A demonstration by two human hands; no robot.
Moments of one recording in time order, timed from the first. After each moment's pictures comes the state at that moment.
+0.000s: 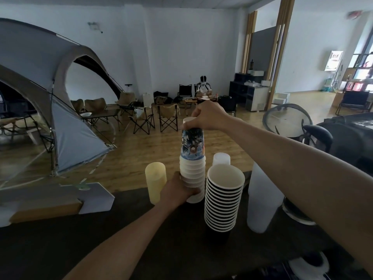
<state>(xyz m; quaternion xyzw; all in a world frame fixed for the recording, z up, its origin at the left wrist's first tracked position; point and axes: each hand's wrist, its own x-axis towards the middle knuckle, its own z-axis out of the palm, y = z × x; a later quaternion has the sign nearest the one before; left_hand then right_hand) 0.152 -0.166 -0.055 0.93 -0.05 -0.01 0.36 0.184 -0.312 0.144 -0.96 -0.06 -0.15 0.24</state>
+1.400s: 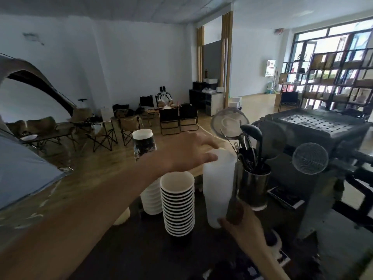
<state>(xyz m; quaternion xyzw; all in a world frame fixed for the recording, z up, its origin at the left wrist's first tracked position) 0.086 -0.272 0.126 0.84 -0.50 0.07 0.19 -0.034 -0.424 -0.093 -0.85 0.28 -0.16 0.42</state>
